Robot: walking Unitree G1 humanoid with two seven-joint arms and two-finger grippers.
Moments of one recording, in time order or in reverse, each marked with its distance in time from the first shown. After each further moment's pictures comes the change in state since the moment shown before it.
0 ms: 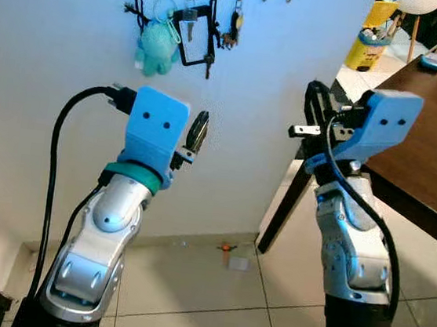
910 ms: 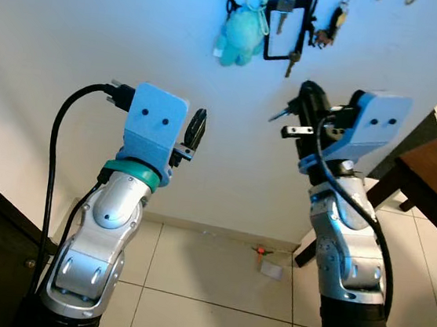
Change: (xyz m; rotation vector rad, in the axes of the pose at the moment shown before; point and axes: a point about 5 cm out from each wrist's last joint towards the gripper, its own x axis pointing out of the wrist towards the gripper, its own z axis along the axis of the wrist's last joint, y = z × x) left arm 0.002 0.000 0.000 -0.005 0.003 0.008; right arm 0.000 -0.002 0.000 -0.024 0.003 -0.009
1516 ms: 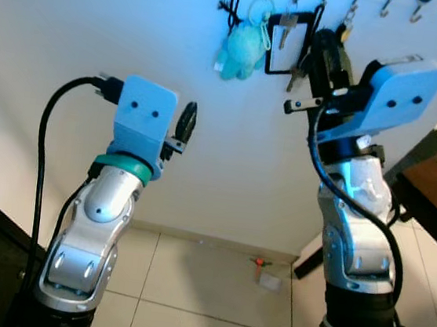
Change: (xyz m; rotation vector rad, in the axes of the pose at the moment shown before) left arm 0.003 0.005 0.002 -0.005 -0.009 0.028; right arm 0.011 0.006 0.046 -0.207 -0.229 0.043
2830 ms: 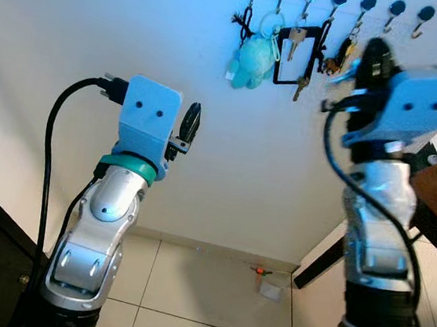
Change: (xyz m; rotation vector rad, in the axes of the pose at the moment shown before) left arm 0.003 -0.002 -0.002 -0.009 0.008 -0.003; right arm -0.006 -0.024 -0.013 -0.178 0.035 -0.140
